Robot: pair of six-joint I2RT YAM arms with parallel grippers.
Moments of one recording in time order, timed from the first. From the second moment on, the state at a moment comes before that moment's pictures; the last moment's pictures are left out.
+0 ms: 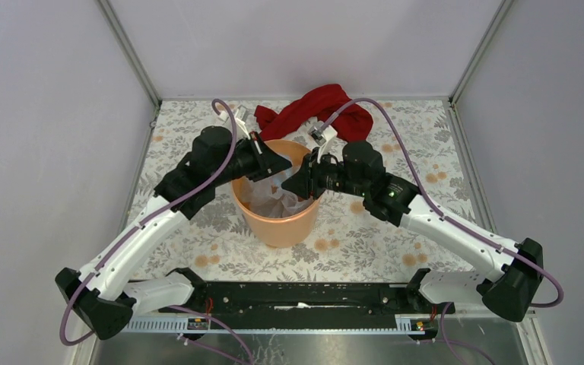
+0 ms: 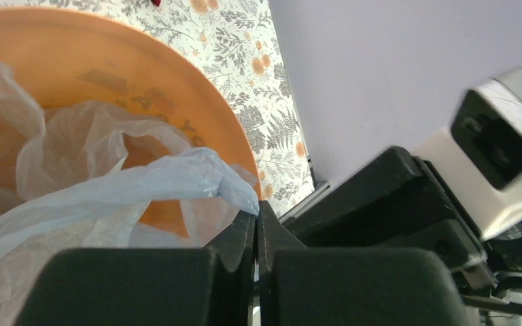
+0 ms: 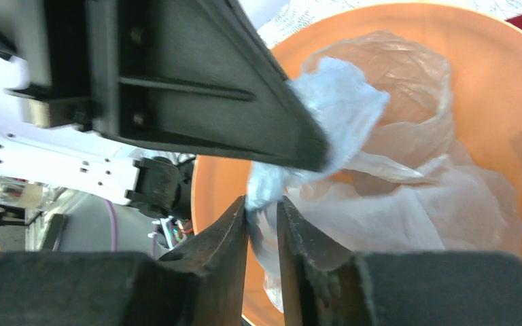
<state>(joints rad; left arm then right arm) -0.64 1.10 1.17 -0.40 0.23 -0.92 0.86 1.23 1.09 -0.10 -0.32 0.45</state>
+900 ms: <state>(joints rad) -0.64 0.76 1.02 -0.40 0.41 -0.52 0.86 1.35 1.50 -0.62 -0.12 0.01</state>
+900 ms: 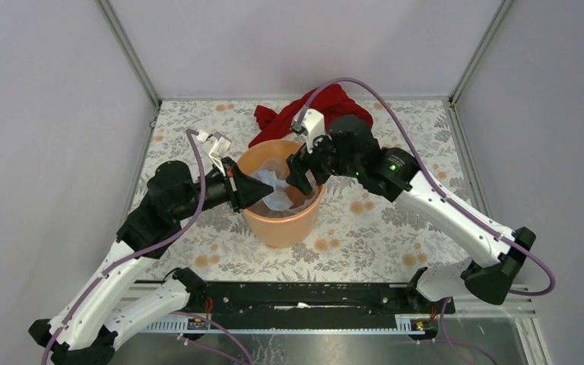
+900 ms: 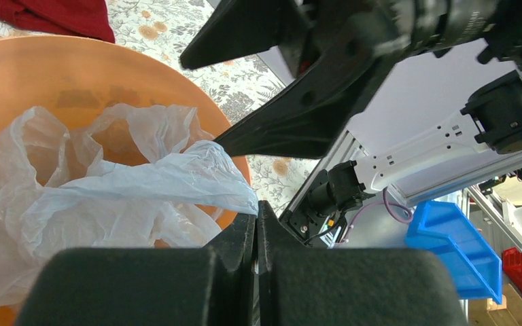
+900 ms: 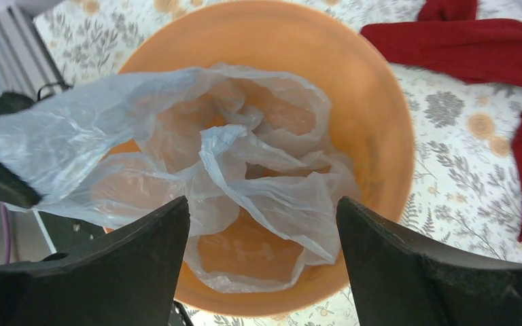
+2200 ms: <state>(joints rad) -0.64 0.62 1.03 -0.80 -0.12 -0.62 0.88 1.32 1.36 -0.40 0.15 0.14</state>
